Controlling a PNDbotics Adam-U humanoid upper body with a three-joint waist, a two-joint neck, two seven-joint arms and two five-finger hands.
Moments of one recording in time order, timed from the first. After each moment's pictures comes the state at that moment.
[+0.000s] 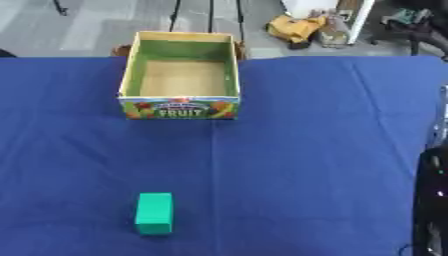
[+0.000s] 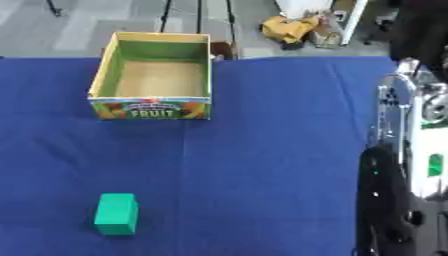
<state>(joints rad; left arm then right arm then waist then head) -0.01 0.95 0.16 -1.99 0.16 -0.70 -0.41 -0.76 -0.09 -0.20 -1.98 -0.12 -0.48 0.10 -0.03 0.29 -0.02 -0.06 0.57</state>
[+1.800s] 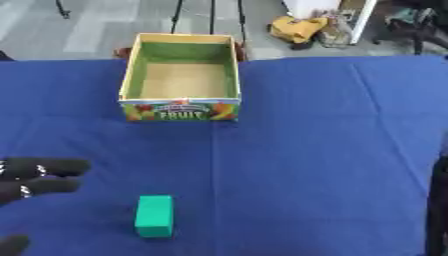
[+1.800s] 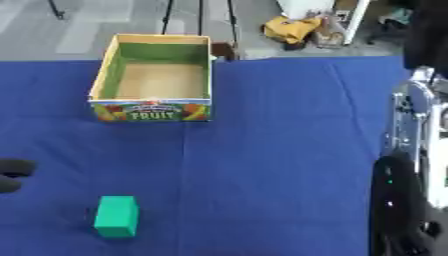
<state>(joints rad) -0.19 0.95 -0.08 -1.99 -0.16 -0.65 -0.46 -0.75 -0.09 -0.20 -1.98 -0.14 -0.47 0.14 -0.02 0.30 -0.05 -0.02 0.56</state>
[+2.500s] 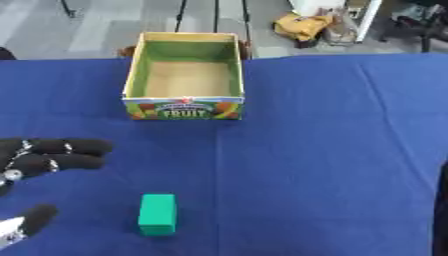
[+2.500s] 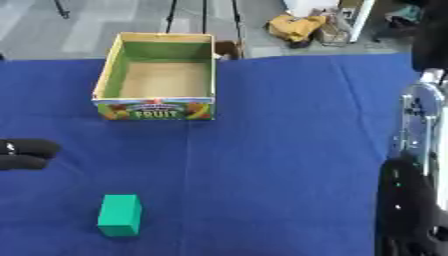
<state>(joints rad) -0.27 0.94 -0.09 -1.99 -0.07 -0.49 -0.62 -0.75 -0.08 -0.20 -1.98 -0.15 -0.47 0.15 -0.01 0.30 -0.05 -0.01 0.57</state>
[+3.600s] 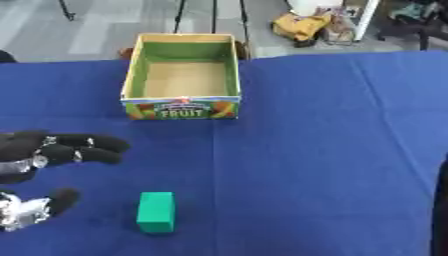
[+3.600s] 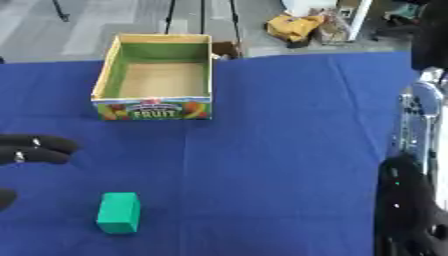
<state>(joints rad) -0.37 0.94 -0.17 -1.97 -0.03 -0.36 -0.74 -0.74 -0.07 -0.19 -1.98 -0.15 -0.46 0.14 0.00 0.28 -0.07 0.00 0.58</state>
